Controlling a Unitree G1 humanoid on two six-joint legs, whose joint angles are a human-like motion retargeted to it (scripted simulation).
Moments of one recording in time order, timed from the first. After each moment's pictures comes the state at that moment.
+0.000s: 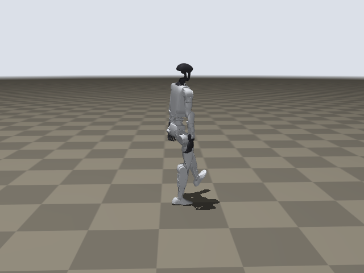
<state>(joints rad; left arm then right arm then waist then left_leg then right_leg) 0.02 0.06 0.24 1.40 0.10 0.13 -0.19 -0.09 -0.17 0.03 1.47 -0.43 0.14 0.20 -0.17 0.04 0.01 -0.65 -0.04 0.25 0.26 -0.35 0.11 -0.06 -0.06 -0.33 0.07 0.08 -0.05</state>
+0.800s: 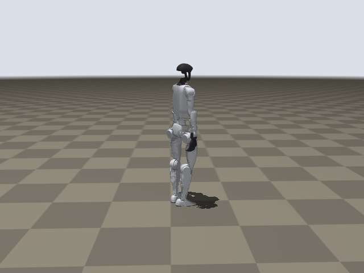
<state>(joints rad) 0.00 0.11 0.27 1.43 0.09 0.15 -0.19 -0.06 -0.12 -0.01 1.50 -0.36 0.13 0.21 -0.30 0.06 -0.12 -0.15 -0.06 0.32 0.09 -0.21 0.09 -0.10 -0.06 -0.46 0.04 0.04 0.02</state>
